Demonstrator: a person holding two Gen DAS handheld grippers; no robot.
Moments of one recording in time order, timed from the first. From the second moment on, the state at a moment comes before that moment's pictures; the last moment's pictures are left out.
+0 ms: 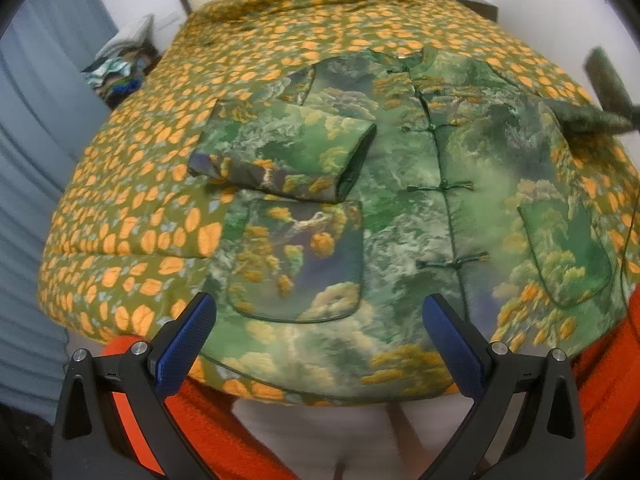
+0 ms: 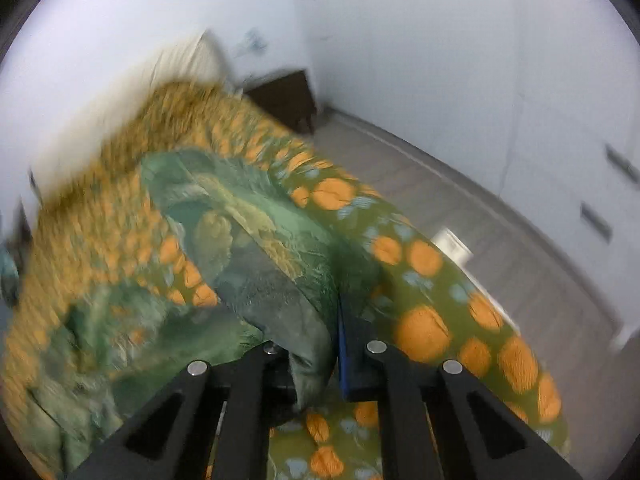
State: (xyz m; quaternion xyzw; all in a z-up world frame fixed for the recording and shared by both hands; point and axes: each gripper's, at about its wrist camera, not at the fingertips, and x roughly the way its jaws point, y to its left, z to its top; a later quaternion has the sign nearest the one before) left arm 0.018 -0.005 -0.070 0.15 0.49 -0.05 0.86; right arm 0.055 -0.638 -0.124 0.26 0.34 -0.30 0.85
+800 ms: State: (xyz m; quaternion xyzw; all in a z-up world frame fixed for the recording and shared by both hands) left arm 0.111 0.017 -0.101 0.27 0.43 -0.17 0.84; right arm -0.106 -0.575 -0.143 0.43 0.25 -0.25 0.83
